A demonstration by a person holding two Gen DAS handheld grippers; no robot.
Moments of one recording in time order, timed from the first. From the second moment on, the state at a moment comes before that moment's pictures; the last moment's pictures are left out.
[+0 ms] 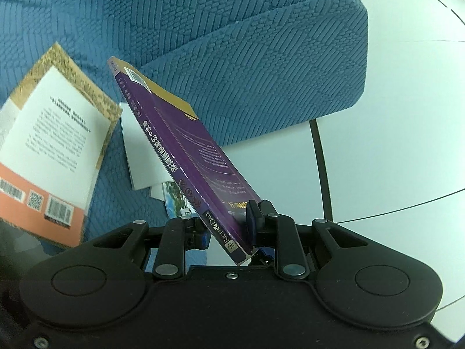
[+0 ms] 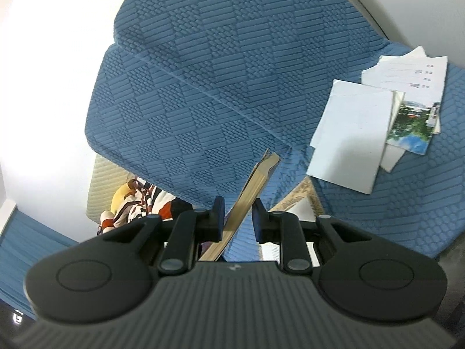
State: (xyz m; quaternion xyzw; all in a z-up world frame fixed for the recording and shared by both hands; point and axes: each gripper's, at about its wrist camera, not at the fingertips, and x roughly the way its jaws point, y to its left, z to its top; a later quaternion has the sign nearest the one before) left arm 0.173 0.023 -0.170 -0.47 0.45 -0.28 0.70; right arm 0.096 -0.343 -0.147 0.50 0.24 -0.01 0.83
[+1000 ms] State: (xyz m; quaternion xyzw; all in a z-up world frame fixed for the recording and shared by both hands) left arm 0.217 0.094 -0.271 -0.40 0.53 -0.27 0.70; right arm 0.133 -0.267 -0.226 0.48 0.33 -0.06 0.81
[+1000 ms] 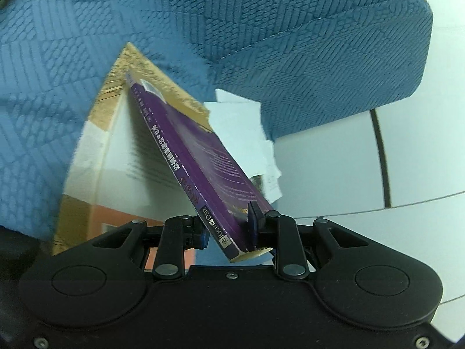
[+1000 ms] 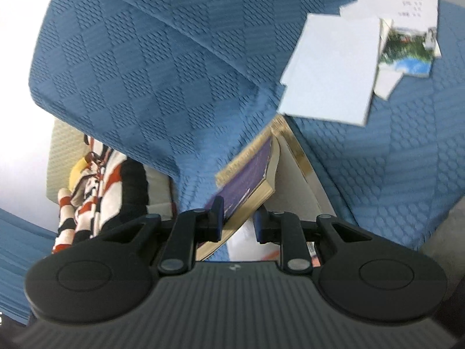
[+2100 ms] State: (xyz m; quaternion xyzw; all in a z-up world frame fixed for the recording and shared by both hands) left arm 0.185 0.111 -0.269 -0.26 0.54 -0.18 0.78; right arm 0.115 -0.259 -0.278 0.47 0.42 -0.10 0.77
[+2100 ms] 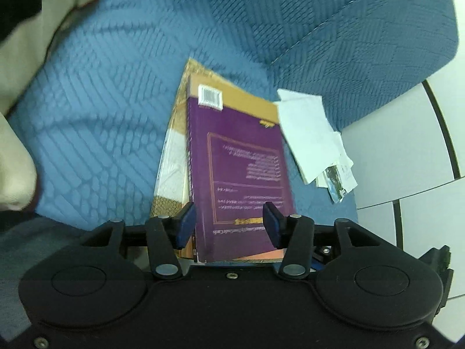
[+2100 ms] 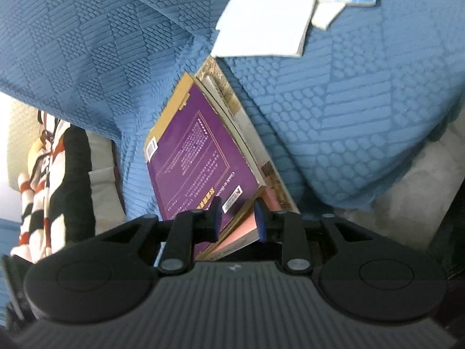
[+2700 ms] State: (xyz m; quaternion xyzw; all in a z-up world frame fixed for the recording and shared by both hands) left arm 0.123 0.052 -0.155 -0.19 0.43 -0.22 0.85; right arm 0.063 -0.277 -0.149 0.26 0.32 -0.06 0.91
